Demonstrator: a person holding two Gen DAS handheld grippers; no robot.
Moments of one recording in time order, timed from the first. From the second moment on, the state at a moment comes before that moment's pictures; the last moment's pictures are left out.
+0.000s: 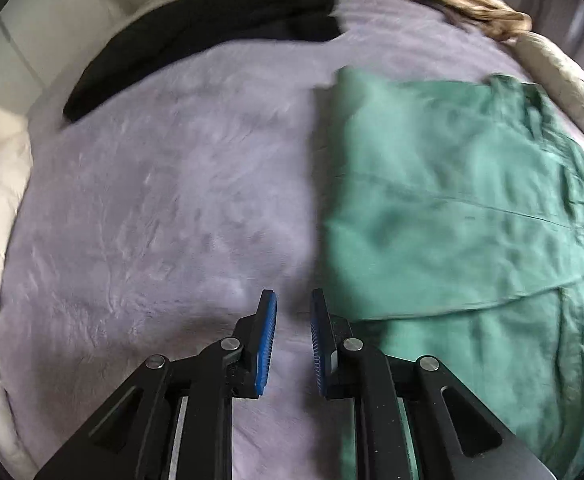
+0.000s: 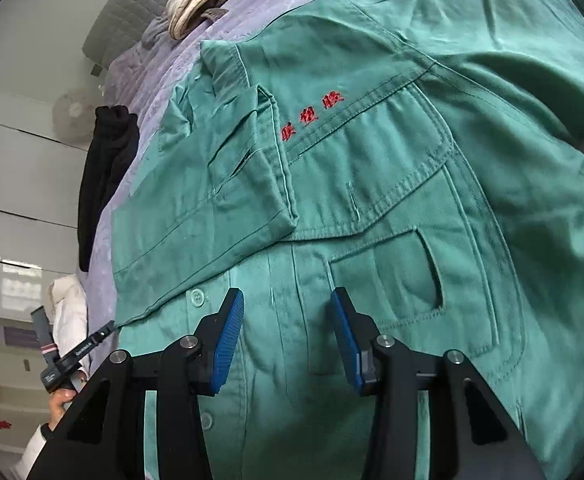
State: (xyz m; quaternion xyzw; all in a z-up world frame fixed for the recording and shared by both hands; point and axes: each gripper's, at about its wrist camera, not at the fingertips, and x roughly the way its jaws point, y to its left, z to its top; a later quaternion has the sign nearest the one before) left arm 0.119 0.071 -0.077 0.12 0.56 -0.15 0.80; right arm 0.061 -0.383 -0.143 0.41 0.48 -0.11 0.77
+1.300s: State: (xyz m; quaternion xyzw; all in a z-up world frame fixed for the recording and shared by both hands) left arm -0.053 -0.307 -0.078 0.21 0.56 -0.33 0.73; right arm -0.176 -0.744 -0.115 0.64 0.12 -0.34 0.68
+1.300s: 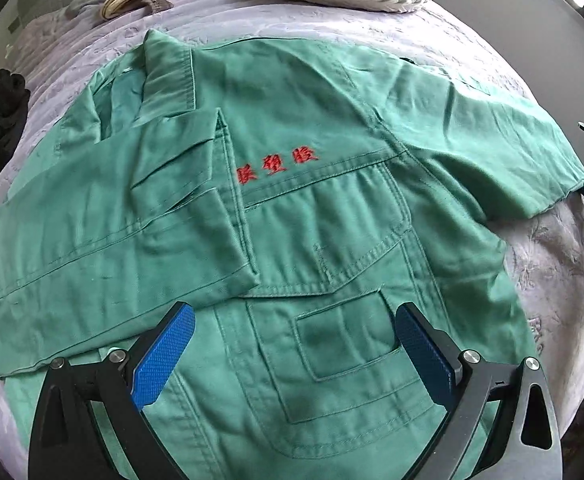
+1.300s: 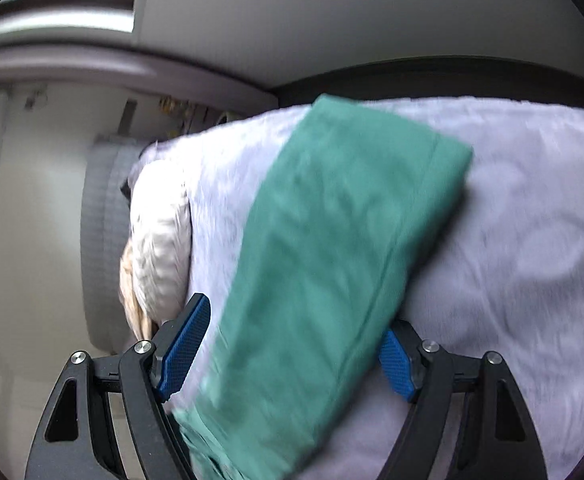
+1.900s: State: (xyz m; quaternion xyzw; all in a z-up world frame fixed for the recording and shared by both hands) left arm 0.009 -0.216 -0.080 0.16 0.57 -0.28 0.76; right arm -0.054 -0.707 -0.059 0.62 0.12 -0.10 0.77
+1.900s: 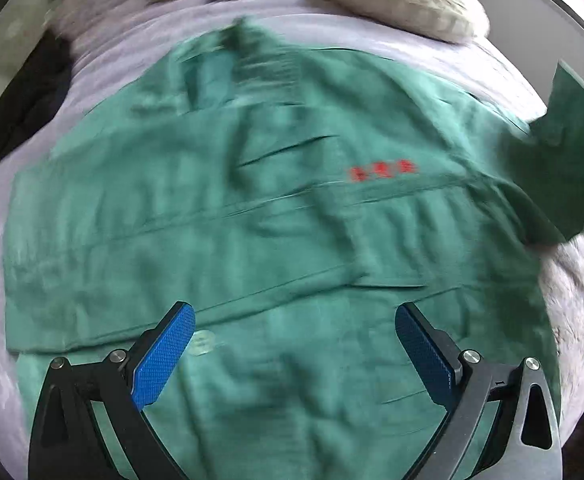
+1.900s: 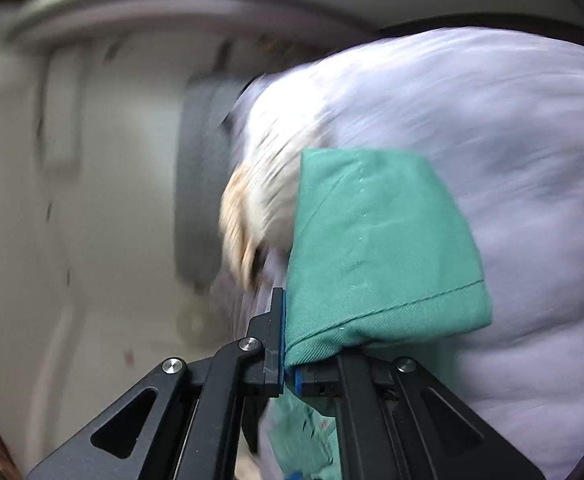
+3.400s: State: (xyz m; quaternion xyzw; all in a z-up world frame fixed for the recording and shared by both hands) left arm 0.120 -0.064 -0.109 -0.04 0.59 -0.26 0.76; right arm 0.123 -0.370 -0.116 0.30 0.51 -0.04 0.80
